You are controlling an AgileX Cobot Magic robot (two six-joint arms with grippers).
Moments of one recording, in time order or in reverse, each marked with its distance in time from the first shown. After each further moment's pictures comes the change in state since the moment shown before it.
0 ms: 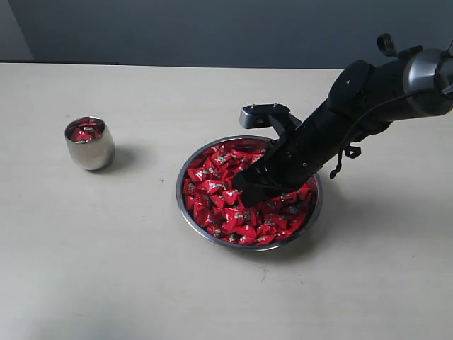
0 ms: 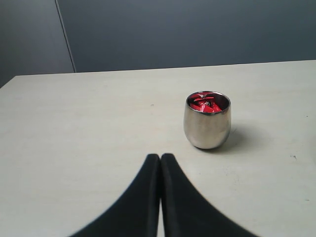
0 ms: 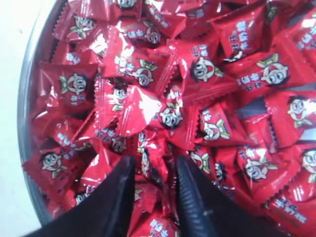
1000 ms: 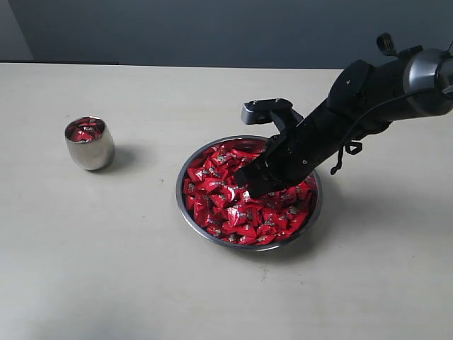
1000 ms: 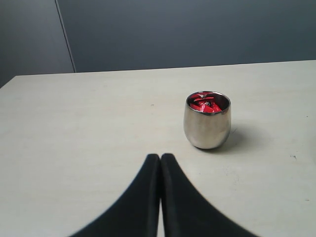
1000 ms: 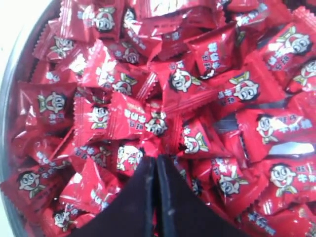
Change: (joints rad) left arm 0.000 0.000 0.000 0.000 0.000 0.000; right arm 0.000 -0.002 0.000 -0.014 -0.079 0.002
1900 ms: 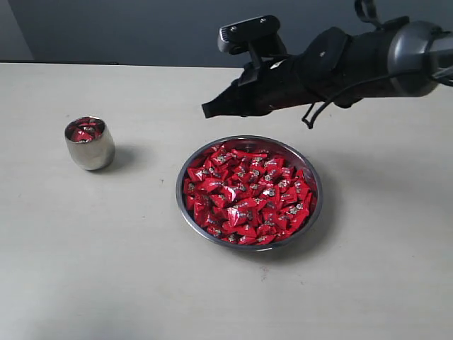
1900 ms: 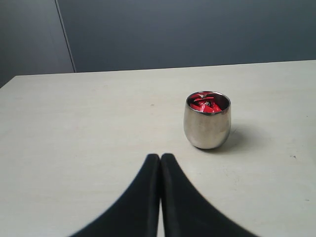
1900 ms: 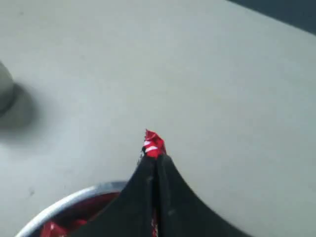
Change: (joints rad) left arm 0.000 0.000 0.000 0.000 0.000 0.000; right arm 0.111 -0.034 -0.133 -0.021 -0.490 -0.009
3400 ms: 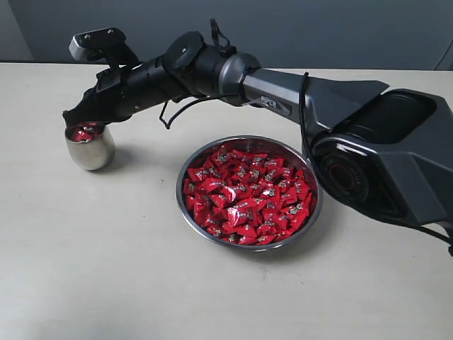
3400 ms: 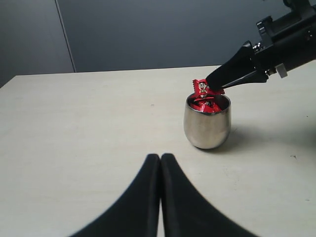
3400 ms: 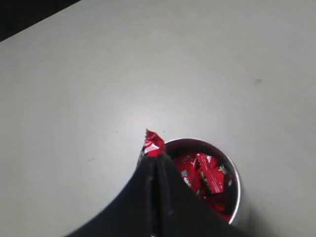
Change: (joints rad) left arm 0.000 0.000 0.000 0.000 0.000 0.000; right arm 0.178 0.627 -0.964 0.298 0.508 -0.196
